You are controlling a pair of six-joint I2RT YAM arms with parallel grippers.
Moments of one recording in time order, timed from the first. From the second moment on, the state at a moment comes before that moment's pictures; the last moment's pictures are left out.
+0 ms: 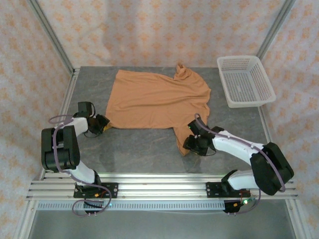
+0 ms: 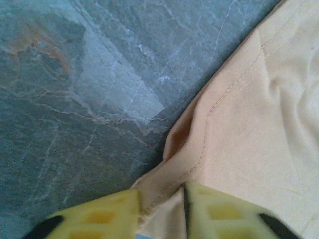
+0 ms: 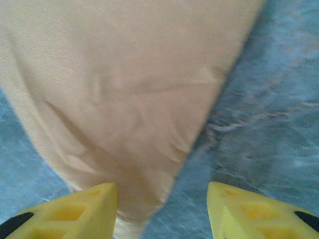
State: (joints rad) left arm 0.23 1.59 0.75 -0.27 0.31 -0.81; right arm 0.60 1.33 0.65 -0.57 -0.15 0.98
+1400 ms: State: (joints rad) left arm 0.19 0.90 0.63 -0.81 0.11 -0.73; right arm 0.61 0.83 0.80 -1.30 -0.04 0.90
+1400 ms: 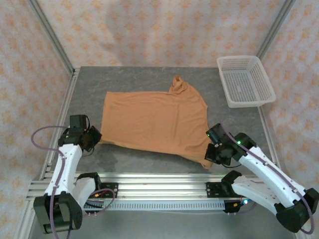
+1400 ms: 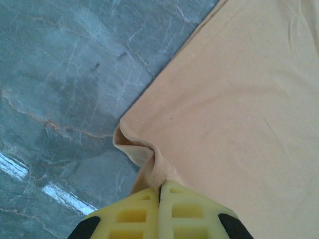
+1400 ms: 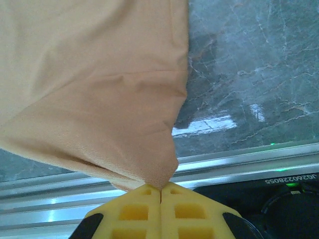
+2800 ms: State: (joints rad) left arm 0.01 1.44 1.02 -0.72 -0.11 -0.70; right arm 0.31 1.87 1.57 -1.01 -0.04 0.53
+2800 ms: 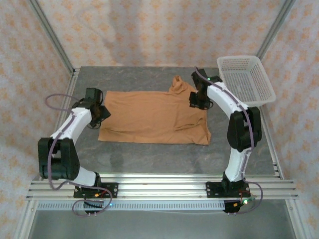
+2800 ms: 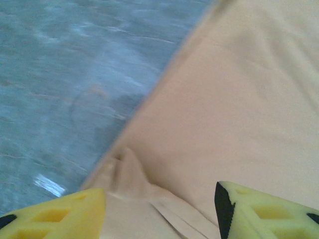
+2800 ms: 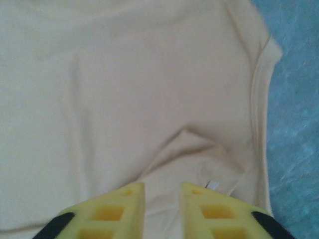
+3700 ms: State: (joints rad) left arm -0.15 1.47 0.99 -0.63 0.00 -0.77; right arm 0.35 1.90 1.34 -0.85 -0.12 0.64
